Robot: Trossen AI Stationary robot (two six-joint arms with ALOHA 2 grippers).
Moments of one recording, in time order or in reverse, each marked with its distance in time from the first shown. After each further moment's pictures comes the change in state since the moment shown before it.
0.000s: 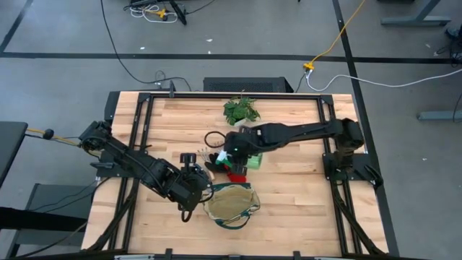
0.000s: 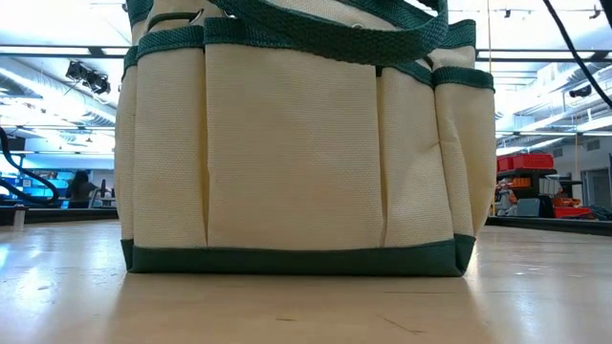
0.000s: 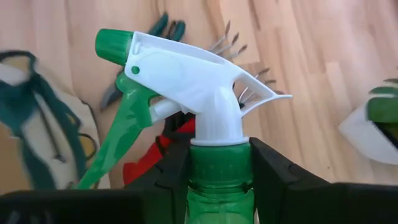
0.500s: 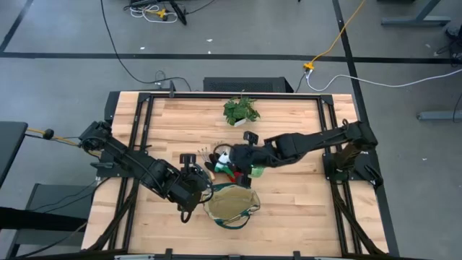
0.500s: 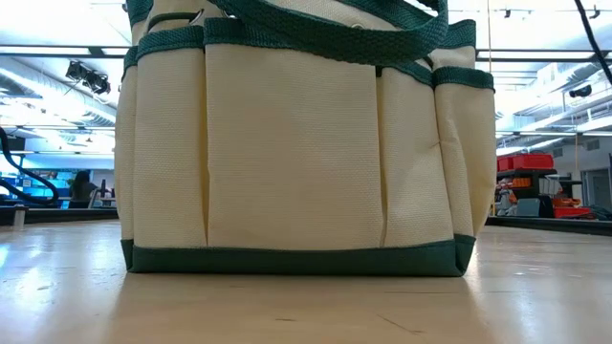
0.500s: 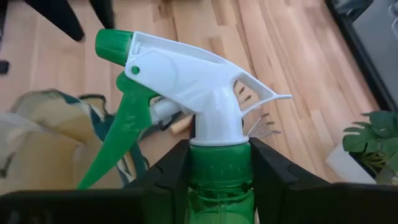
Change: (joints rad) left arm -0.007 0.000 0.000 -0.001 0.000 -0.007; right arm 0.157 -0.102 0.001 0.075 0.180 0.050
